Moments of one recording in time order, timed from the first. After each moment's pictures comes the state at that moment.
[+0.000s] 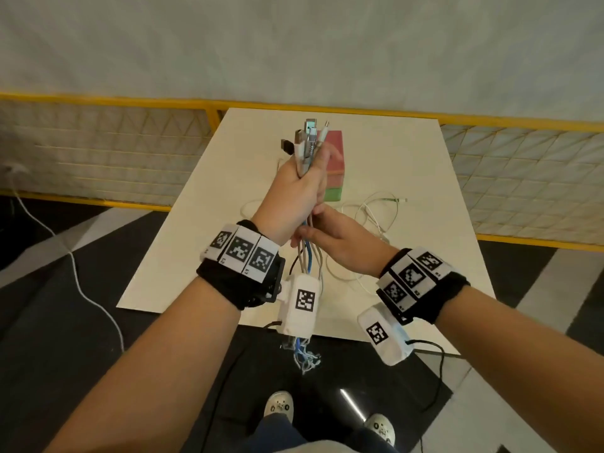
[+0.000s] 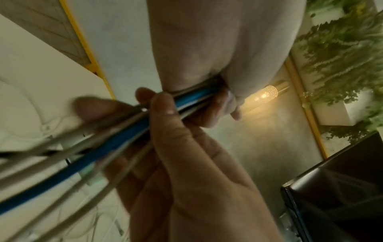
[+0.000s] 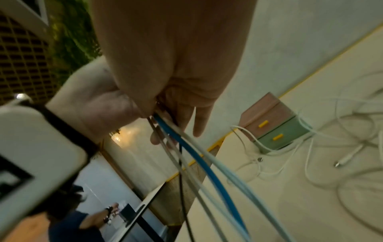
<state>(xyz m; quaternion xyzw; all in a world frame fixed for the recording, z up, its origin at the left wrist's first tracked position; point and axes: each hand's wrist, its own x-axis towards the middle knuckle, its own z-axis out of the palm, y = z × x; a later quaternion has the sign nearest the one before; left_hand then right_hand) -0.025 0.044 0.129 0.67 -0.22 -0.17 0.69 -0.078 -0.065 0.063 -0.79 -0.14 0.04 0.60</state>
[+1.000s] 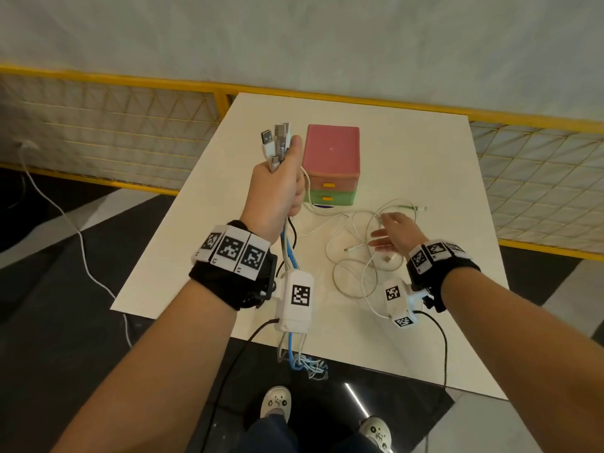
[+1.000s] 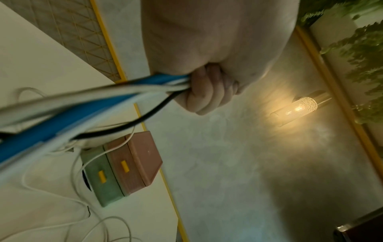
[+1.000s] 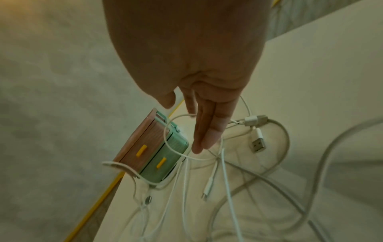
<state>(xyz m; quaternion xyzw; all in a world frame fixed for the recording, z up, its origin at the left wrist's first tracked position) 0.030 0.038 0.117 0.68 -0.01 -0.15 0.72 -0.002 -0.186 -0.037 -0.70 0.34 0.05 0.63</state>
